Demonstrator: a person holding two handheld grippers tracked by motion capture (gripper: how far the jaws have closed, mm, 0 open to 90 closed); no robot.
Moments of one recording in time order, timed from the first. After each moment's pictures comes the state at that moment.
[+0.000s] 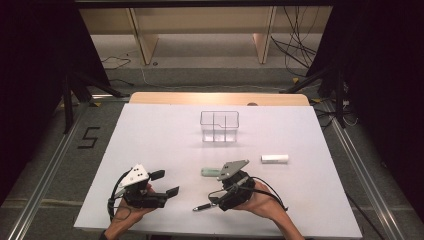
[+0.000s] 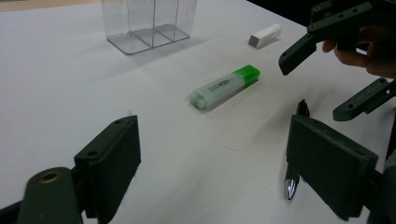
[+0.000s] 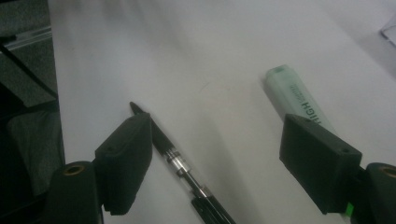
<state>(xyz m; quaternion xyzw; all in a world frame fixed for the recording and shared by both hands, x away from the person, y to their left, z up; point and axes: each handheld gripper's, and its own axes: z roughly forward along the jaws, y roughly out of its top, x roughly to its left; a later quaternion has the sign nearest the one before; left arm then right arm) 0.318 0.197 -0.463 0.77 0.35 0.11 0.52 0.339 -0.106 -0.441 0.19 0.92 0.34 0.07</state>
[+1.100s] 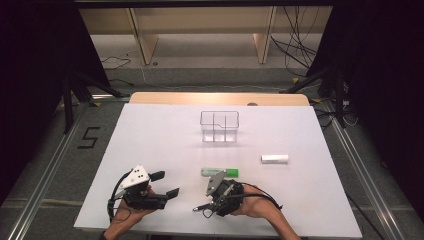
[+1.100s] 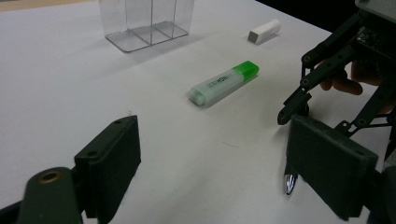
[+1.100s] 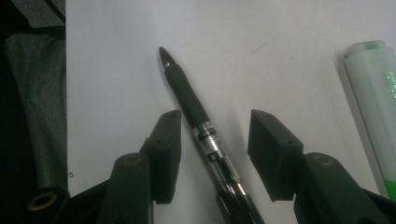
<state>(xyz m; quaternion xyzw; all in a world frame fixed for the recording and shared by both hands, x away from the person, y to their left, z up) 0.315 0.196 -0.463 0.77 0.35 0.12 0.52 0.336 -0.081 -0.466 0.09 0.96 0.25 0.04</state>
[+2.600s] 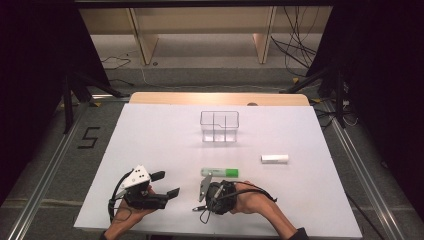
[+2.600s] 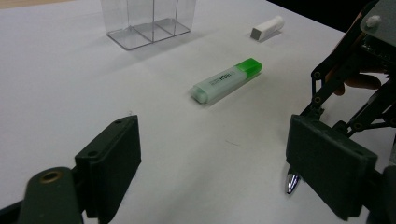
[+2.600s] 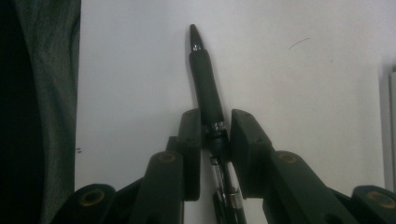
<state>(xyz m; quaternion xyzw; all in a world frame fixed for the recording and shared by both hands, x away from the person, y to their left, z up) 0.316 0.195 -0.464 0.78 0.35 0.12 0.51 0.336 -0.061 -0.461 0.02 0.99 0.16 0.02</state>
